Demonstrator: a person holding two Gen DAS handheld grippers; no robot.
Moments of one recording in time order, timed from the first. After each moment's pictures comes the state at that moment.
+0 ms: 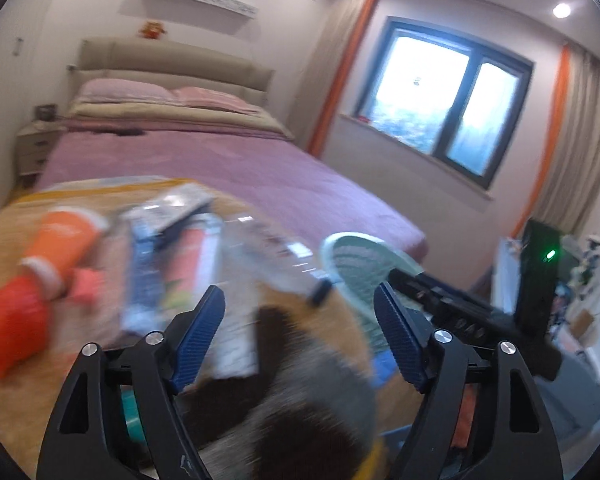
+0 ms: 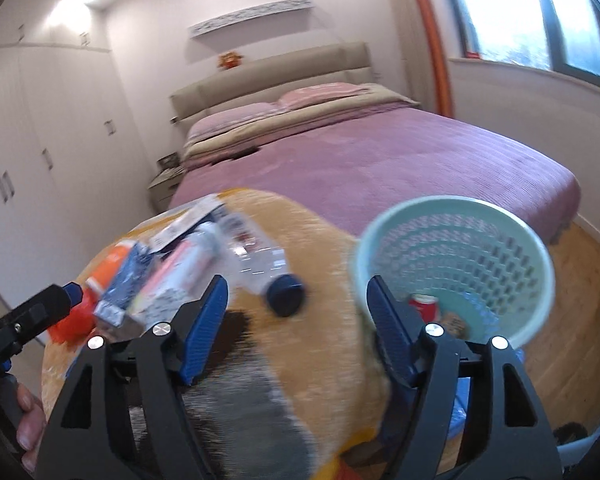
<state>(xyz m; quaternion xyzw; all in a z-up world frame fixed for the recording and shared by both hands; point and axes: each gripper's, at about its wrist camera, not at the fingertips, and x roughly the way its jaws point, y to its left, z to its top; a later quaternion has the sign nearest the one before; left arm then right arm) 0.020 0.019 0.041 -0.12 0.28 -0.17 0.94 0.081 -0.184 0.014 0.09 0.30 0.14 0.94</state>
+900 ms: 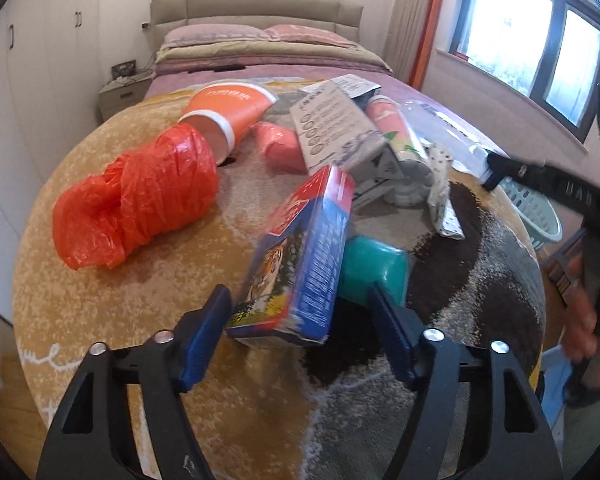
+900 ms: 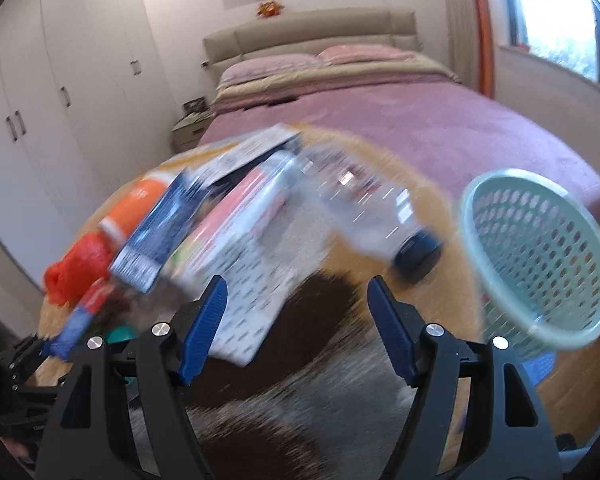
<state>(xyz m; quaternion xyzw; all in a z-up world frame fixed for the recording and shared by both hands) 0.000 0.127 -0.035 -0.06 0.41 -0.02 0.91 0.112 -0.104 -0.014 0.03 0.35 0.16 0.92</state>
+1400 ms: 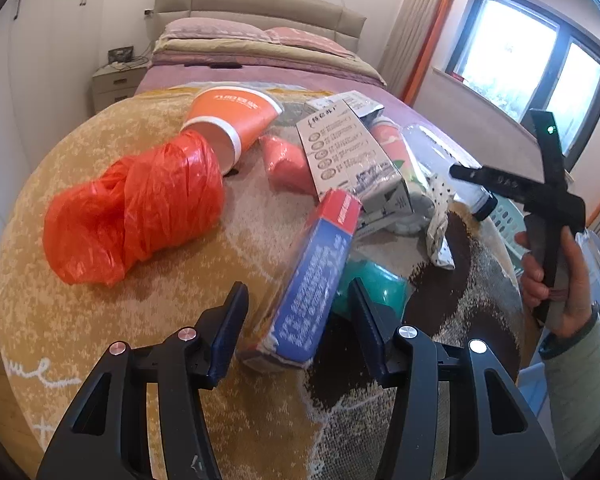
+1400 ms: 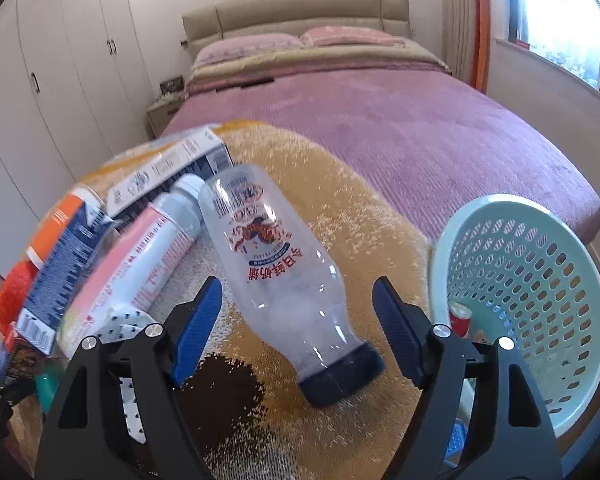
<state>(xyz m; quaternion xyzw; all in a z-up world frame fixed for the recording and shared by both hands) 0.004 0.151 -0.030 -0.11 0.39 -0.05 0.91 0.202 -0.114 -0.042 0.01 0.41 0.15 0.90</state>
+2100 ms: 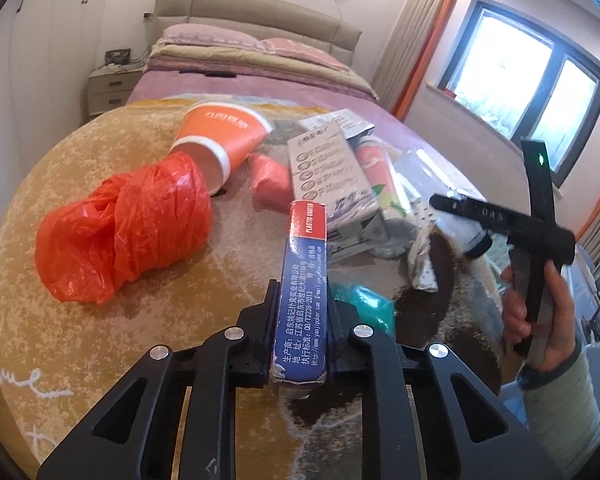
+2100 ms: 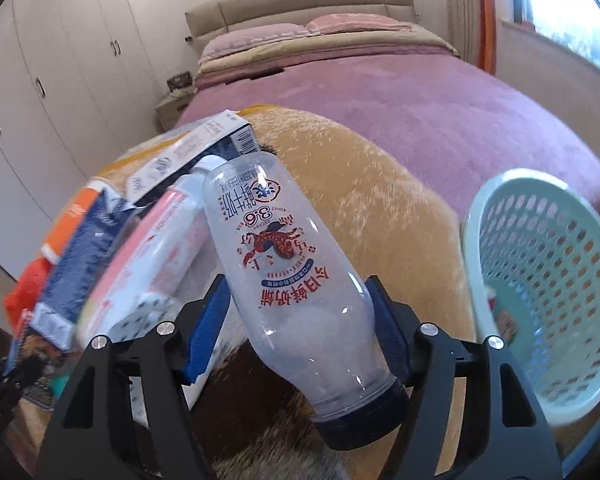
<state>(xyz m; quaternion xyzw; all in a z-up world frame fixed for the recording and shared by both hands) 0.007 0.142 -0.022 -0.14 0.37 -0.07 0.92 0.182 -0.114 -0.045 0.06 0.42 0.17 0.89</state>
